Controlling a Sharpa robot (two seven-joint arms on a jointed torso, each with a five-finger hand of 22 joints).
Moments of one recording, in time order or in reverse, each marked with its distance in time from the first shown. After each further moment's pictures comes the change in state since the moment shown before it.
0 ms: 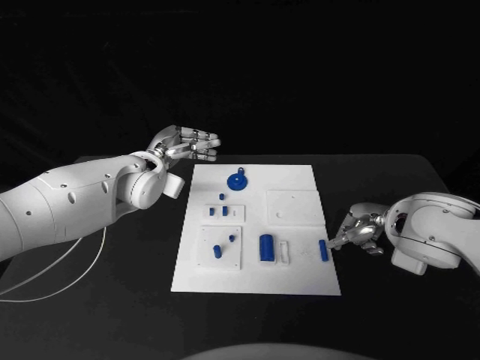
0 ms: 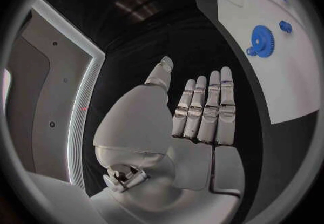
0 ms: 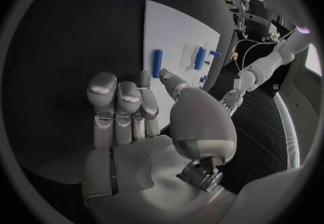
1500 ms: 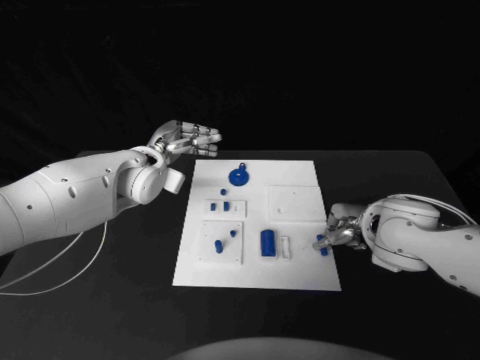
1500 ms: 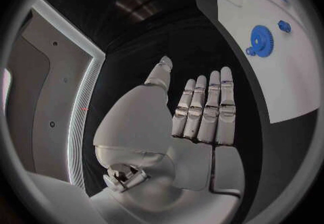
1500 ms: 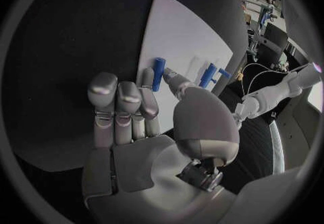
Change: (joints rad) left arm 0.000 -0.004 -0.001 0.001 0.000 0.004 0.001; left_hand -0.007 0.007 -0.009 0.009 -0.017 0.000 0.000 0.000 0.000 0.003 0.004 0.000 0.000 0.000 0.000 0.000 0.000 0.000 0.000 0.000 0.000 0.000; right arm -0.007 0.109 -0.053 -0.019 -0.229 -0.023 -0.022; right_hand 0.002 -0.013 0.063 -0.023 0.010 0.019 0.000 0.009 0.259 0.000 0.000 -0.010 0.000 0.000 0.000 -0.004 0.005 0.000 0.000 0.000 0.000 0.004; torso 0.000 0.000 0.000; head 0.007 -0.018
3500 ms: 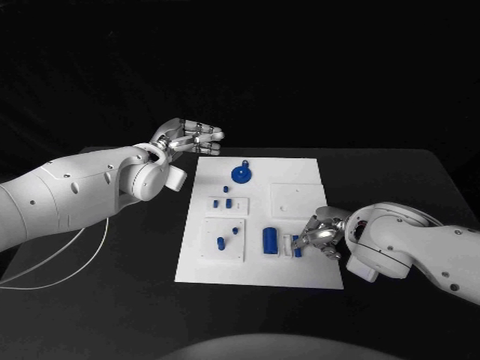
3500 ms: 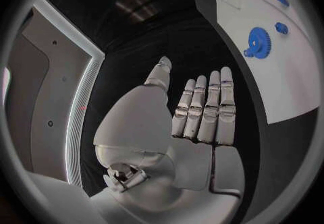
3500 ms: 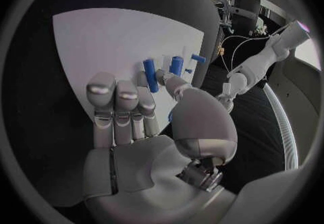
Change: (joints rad) left arm 0.000 -0.005 -0.002 0.001 0.000 0.017 -0.012; left_hand -0.005 0.005 -0.001 0.010 -0.009 0.000 0.000 0.000 0.000 0.000 0.000 0.000 0.000 0.000 0.000 0.000 0.000 0.000 0.000 0.000 0.000 0.000; right arm -0.013 0.050 -0.009 0.047 0.305 -0.167 0.008; right_hand -0.017 0.085 0.071 -0.096 0.211 -0.037 0.032 -0.016 -0.286 -0.022 0.007 -0.037 0.000 -0.006 0.009 -0.018 -0.008 -0.009 0.000 0.000 -0.012 0.020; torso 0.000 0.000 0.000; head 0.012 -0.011
